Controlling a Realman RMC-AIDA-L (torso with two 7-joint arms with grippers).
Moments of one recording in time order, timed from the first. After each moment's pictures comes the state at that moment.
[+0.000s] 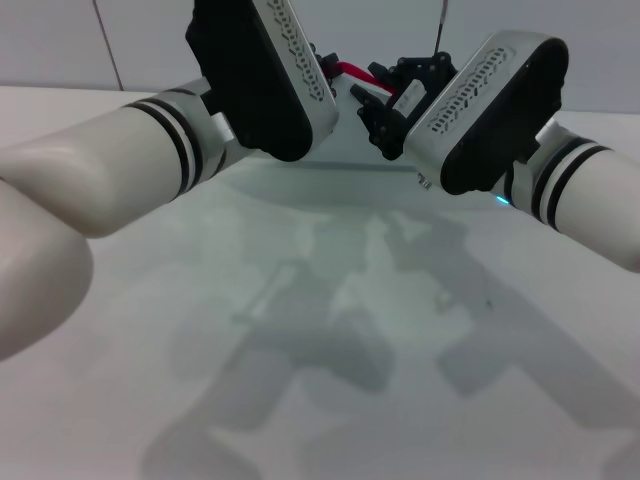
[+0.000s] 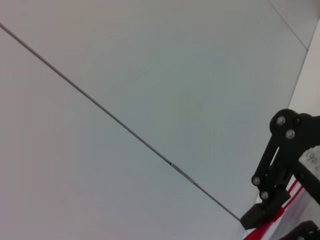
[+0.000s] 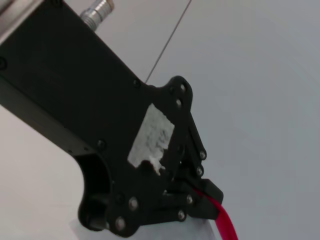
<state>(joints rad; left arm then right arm) -0.33 -2.03 1.92 1.53 2.87 0.36 -2.44 0.53 2.02 -2.06 -1.14 -2.30 -0.05 2.28</state>
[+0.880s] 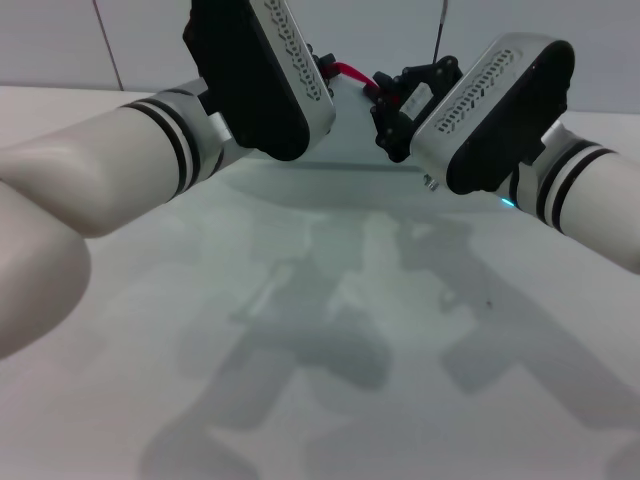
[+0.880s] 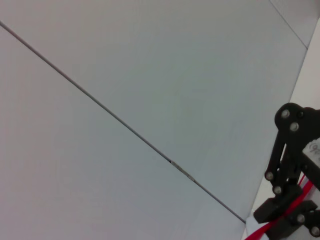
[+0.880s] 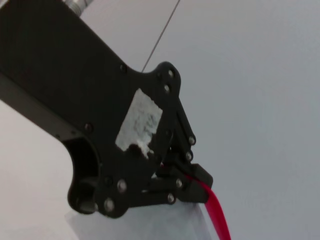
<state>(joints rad) -0.33 -2.03 1.92 1.53 2.87 0.36 -2.44 0.53 2.02 -2.05 -1.13 -2.30 -0.05 2.29</state>
